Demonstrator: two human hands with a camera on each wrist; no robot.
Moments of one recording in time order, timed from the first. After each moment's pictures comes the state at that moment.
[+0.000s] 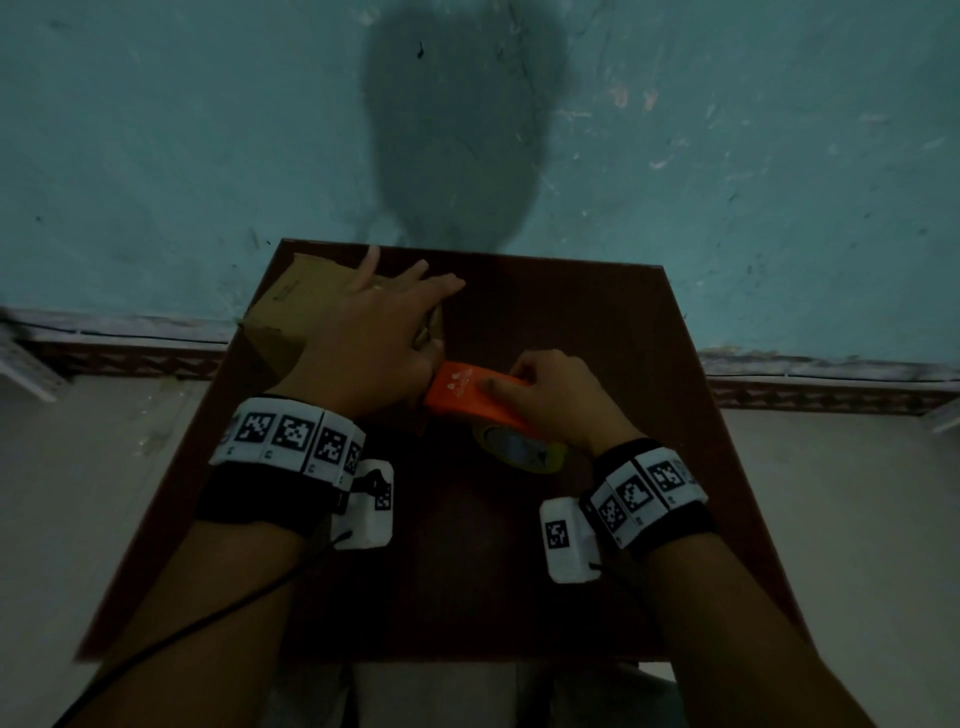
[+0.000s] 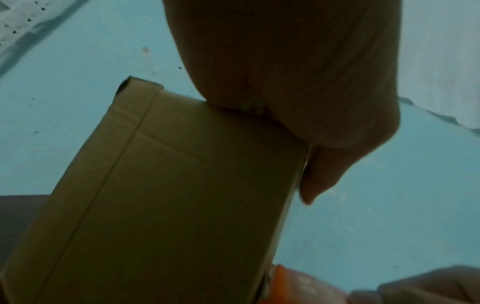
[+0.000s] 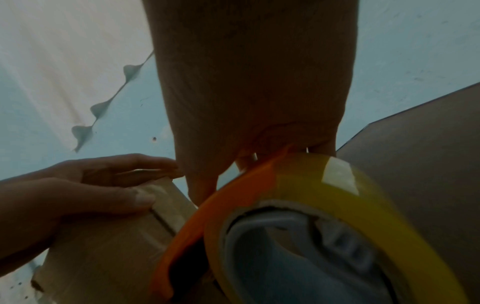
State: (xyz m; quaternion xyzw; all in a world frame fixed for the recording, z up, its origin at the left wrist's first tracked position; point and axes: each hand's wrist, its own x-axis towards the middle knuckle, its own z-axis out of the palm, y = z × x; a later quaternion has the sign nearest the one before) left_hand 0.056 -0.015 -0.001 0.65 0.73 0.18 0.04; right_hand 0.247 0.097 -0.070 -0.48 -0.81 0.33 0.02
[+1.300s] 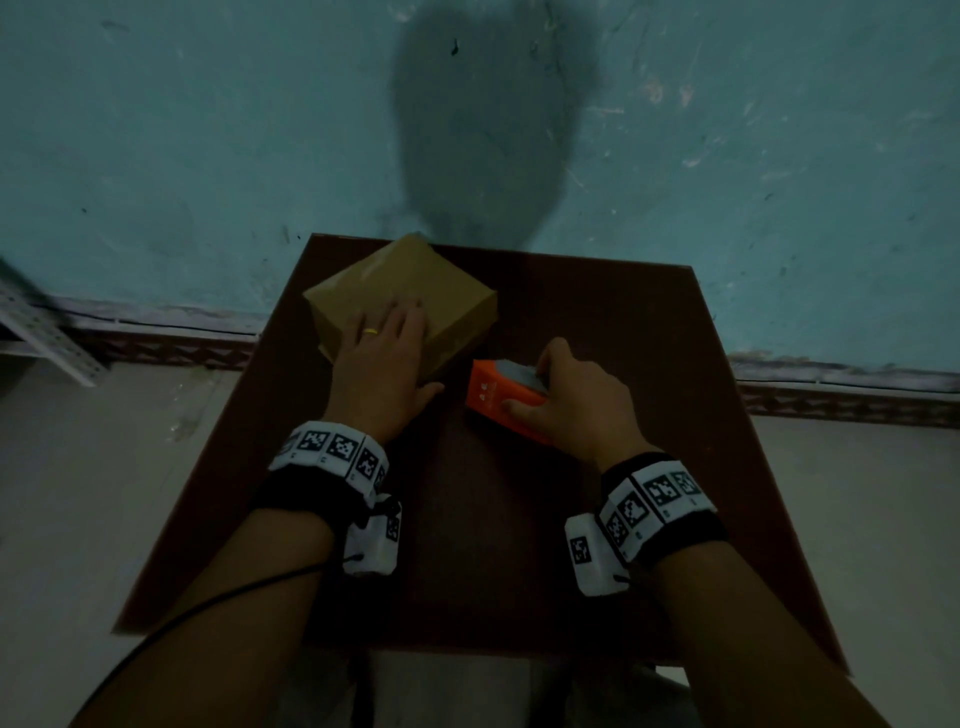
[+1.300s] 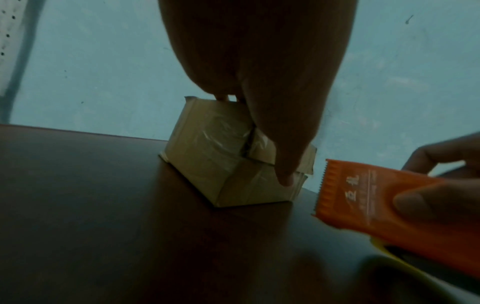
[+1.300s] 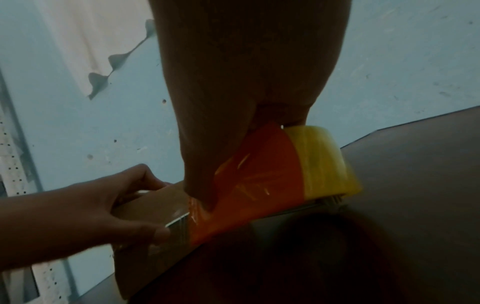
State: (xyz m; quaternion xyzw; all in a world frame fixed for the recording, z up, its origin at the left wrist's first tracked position) left_hand 0.028 -0.014 -0.101 0.57 0.82 0.08 -0.02; right_hand 0.245 0.079 -0.076 -0.47 -0.85 0.21 0.01
